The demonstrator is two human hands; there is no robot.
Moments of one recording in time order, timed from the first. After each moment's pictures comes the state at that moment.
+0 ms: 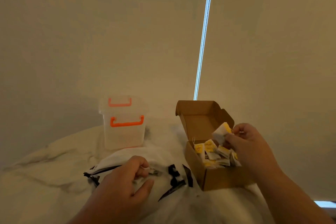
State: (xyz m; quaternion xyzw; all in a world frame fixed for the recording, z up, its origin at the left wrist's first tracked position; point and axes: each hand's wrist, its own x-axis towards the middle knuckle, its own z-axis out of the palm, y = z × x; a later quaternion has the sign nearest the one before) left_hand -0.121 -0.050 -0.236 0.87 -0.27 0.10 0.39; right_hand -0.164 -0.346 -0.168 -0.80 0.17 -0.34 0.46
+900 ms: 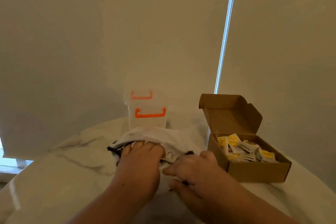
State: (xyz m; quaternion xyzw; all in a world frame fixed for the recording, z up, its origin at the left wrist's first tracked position) left_hand -0.130 -0.052 -0.212 0.96 -0.18 0.17 0.11; right_hand -0.187 -0.213 -0.183 -0.96 -0.24 -0.09 0.07
